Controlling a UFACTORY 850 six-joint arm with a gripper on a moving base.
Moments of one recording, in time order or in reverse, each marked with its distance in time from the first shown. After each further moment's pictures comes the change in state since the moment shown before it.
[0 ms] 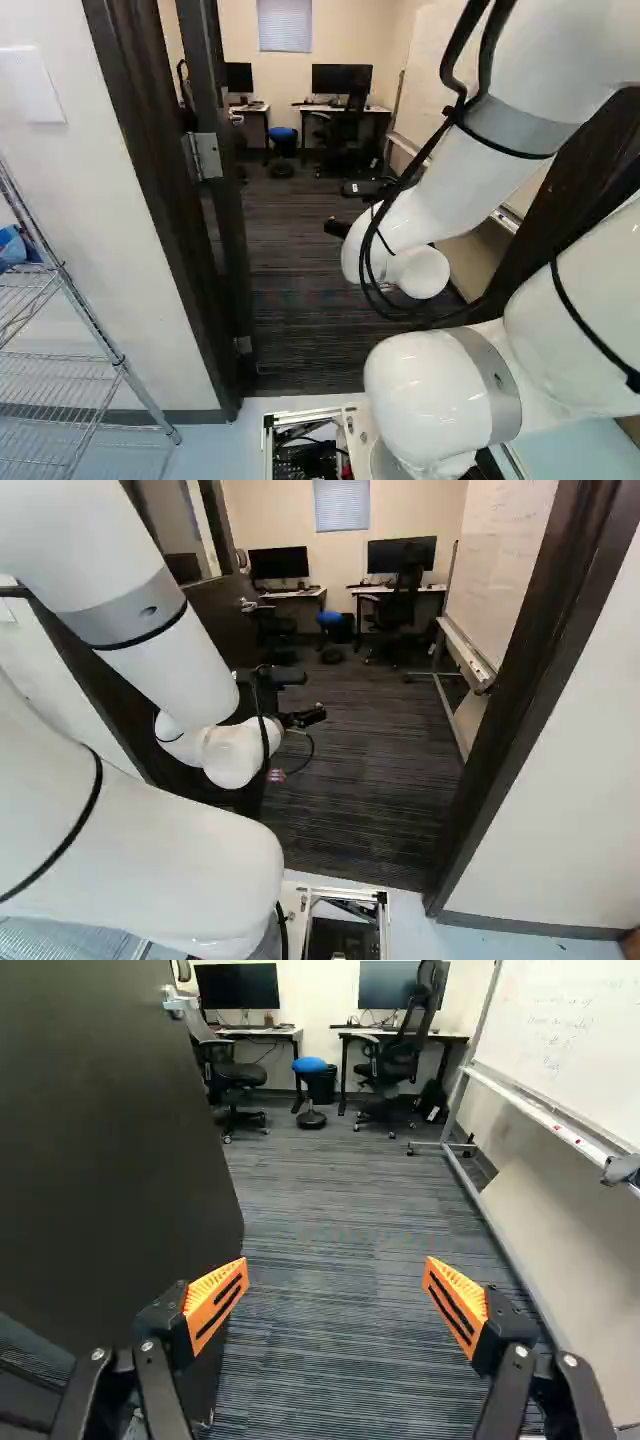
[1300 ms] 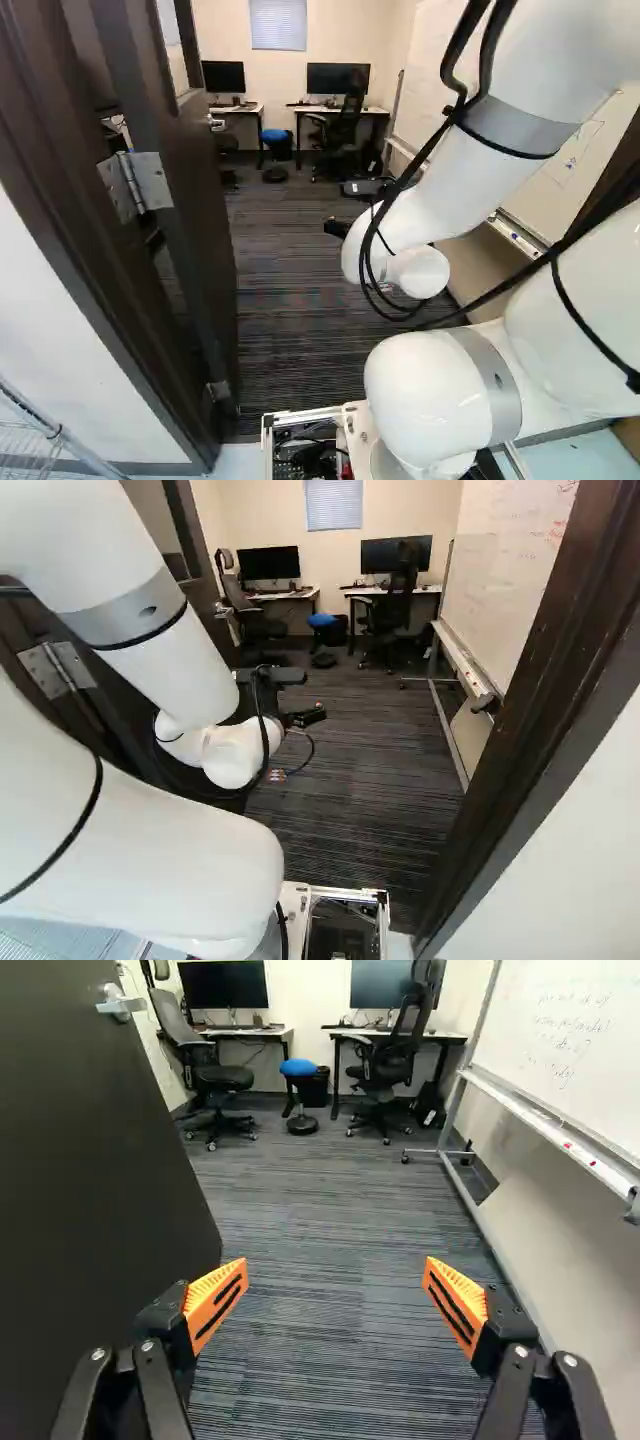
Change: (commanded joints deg) arm 0.0 0.0 0.0 0.0 0.0 0.0
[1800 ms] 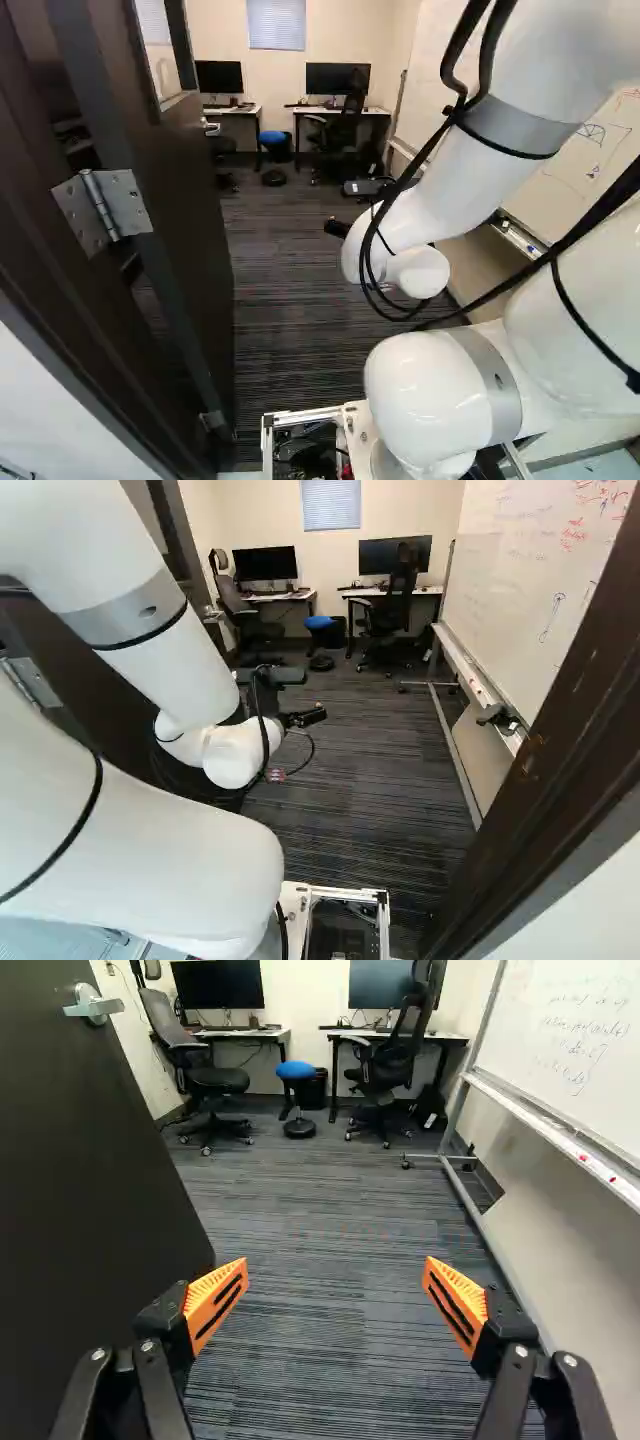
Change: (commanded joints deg) arm 0.0 0.0 0.0 0.0 0.0 0.0
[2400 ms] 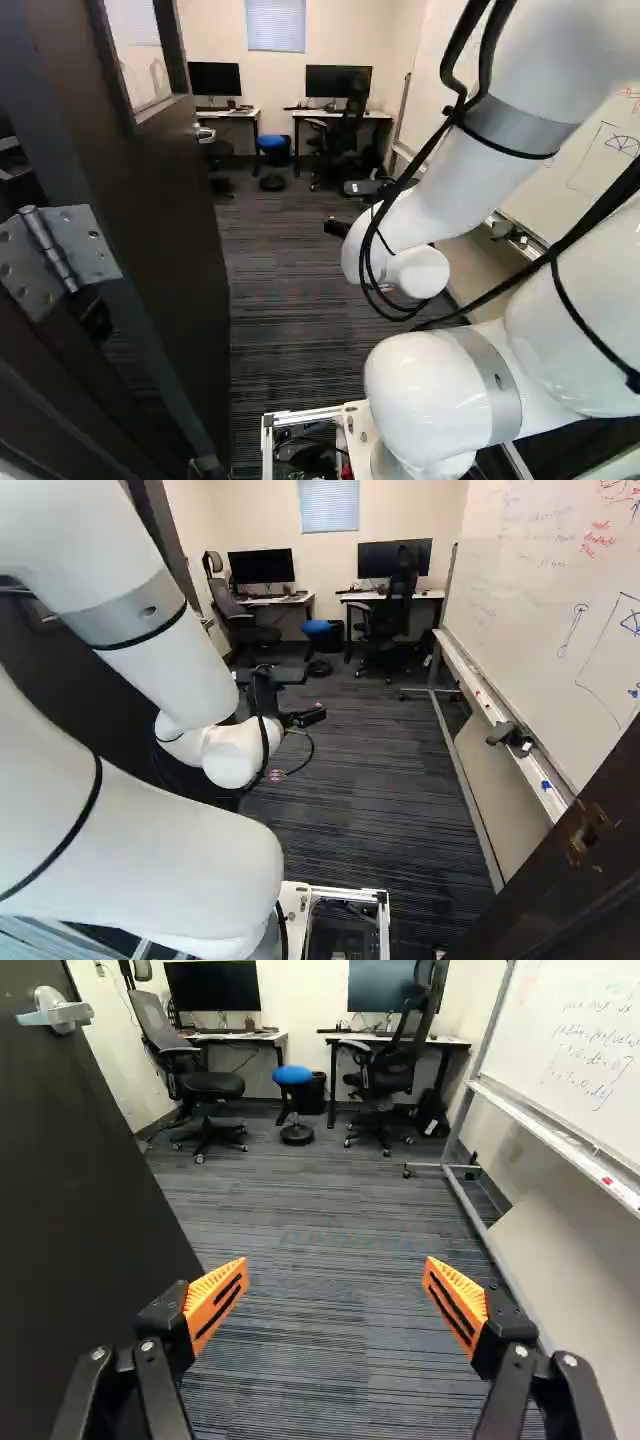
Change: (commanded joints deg) arm 0.0 0.0 0.0 0.0 0.0 0.0
